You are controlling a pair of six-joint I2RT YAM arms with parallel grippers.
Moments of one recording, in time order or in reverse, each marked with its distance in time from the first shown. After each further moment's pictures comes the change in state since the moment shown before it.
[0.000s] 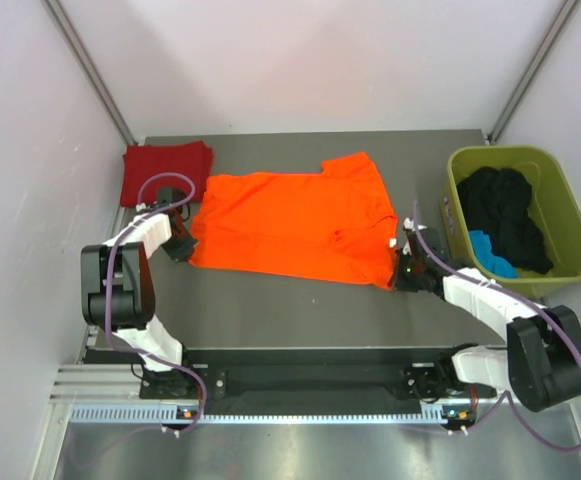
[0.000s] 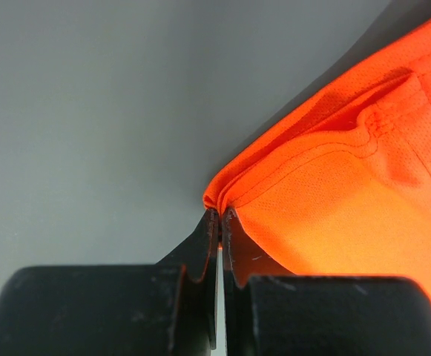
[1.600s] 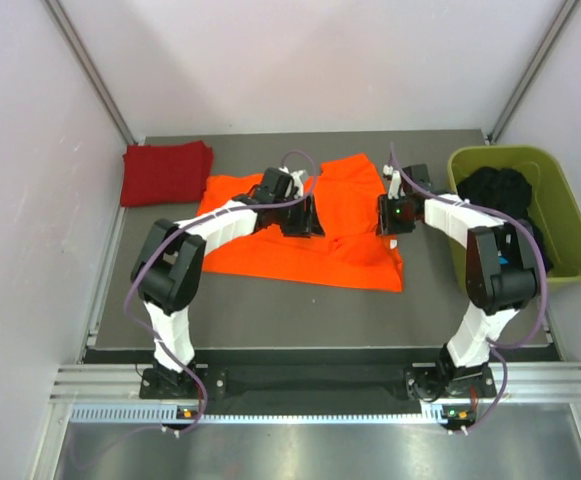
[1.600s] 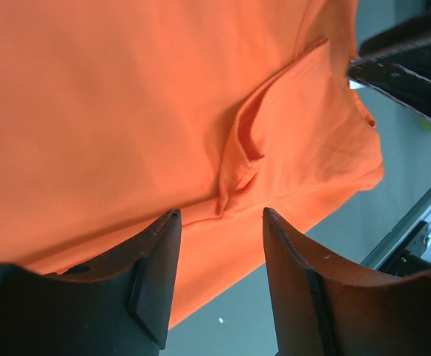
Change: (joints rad) left arm -0.587 0.211 0.293 0.327 0.601 0.112; right arm -0.108 0.542 0.633 -0.156 -0.119 -0.308
